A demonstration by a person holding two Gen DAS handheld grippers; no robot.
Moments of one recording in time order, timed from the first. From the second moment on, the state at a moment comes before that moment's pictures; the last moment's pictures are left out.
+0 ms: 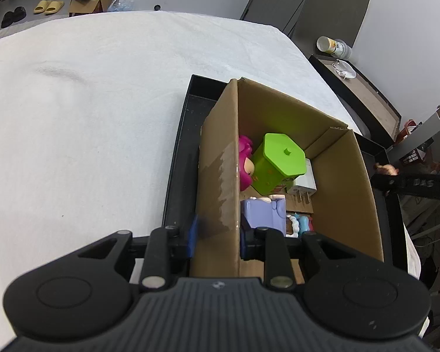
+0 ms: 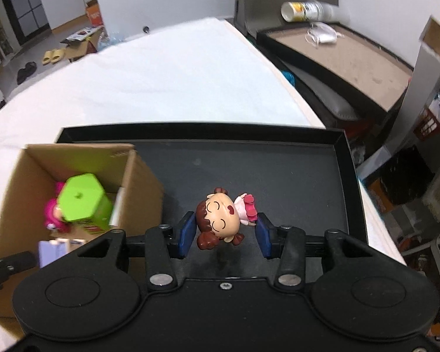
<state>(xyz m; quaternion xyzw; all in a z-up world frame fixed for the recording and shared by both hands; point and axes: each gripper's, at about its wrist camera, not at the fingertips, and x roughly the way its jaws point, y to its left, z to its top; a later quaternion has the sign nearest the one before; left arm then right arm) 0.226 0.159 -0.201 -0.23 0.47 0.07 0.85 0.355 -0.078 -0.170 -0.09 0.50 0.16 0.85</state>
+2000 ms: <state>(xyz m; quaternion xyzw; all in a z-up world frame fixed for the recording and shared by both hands) 0.222 0.163 -0.196 -0.24 0.47 0.06 0.85 0.313 -0.004 -0.145 -0.09 0.48 0.25 0.83</state>
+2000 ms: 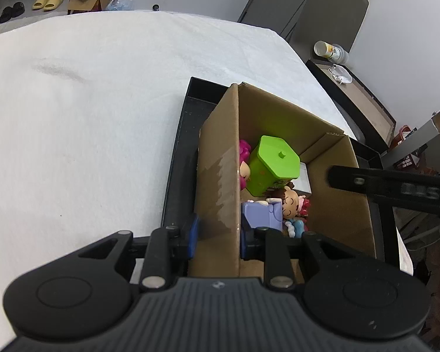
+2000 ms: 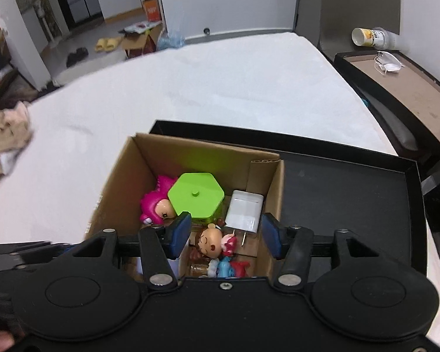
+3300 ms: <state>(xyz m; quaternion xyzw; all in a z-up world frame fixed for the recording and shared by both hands) 0.121 0.072 -0.033 -0.10 0.40 0.04 0.91 0.191 -0.158 -0.050 0.04 0.43 0.11 0.90</state>
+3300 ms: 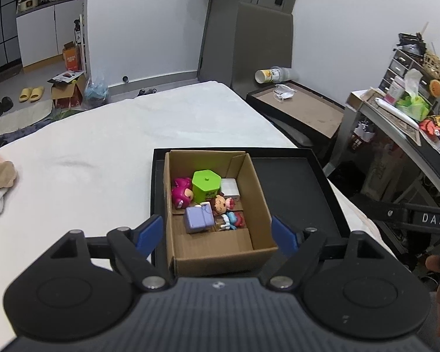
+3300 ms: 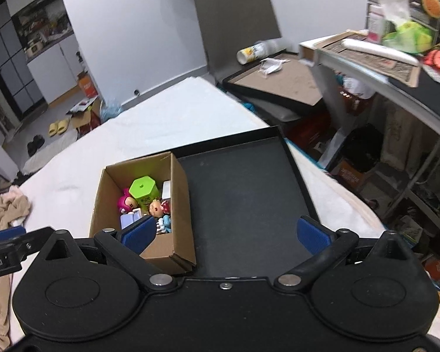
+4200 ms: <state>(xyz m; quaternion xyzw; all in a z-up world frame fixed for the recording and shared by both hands) 0.010 0.034 0.025 -0.10 0.36 0.06 0.93 0.088 -0.200 0.003 0.06 0.38 0.10 0.92</state>
